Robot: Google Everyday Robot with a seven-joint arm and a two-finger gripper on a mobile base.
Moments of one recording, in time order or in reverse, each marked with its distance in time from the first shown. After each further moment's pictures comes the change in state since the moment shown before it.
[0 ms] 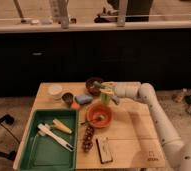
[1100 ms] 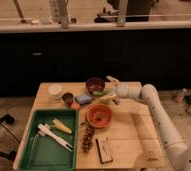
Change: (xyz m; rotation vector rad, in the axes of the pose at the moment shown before) arm -0.003 -0.001 -0.017 0.024 -0.008 -0.008
